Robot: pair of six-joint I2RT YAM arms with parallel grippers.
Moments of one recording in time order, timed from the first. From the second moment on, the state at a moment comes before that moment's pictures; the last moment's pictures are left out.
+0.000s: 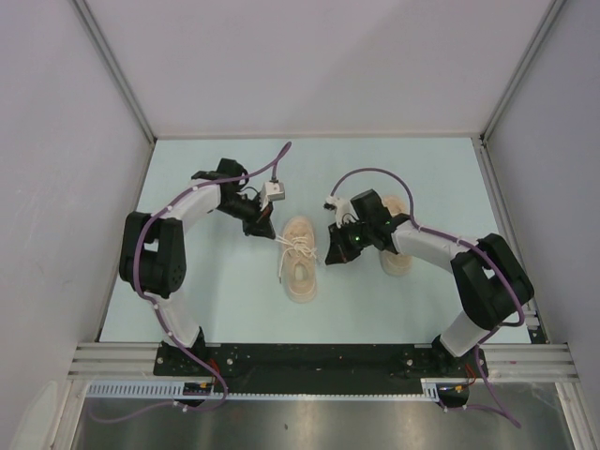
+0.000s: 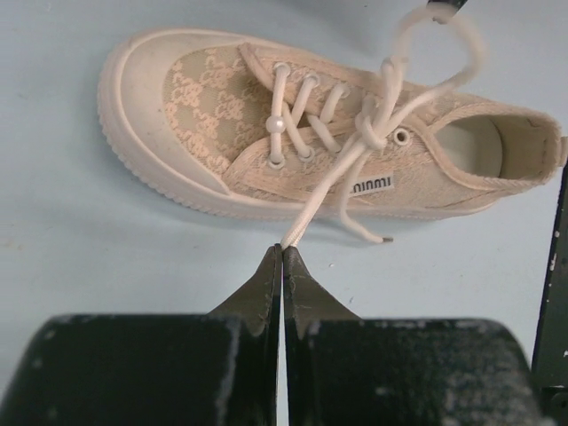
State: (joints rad) left arm -0.22 1.81 1.31 -0.85 0.88 0.93; right arm 0.58 1.62 0.96 -0.22 -0.58 0.13
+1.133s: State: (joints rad) left arm -0.20 1.81 1.31 -0.85 0.89 0.94; right arm 0.59 1.70 1.09 -0.15 -0.66 0.05
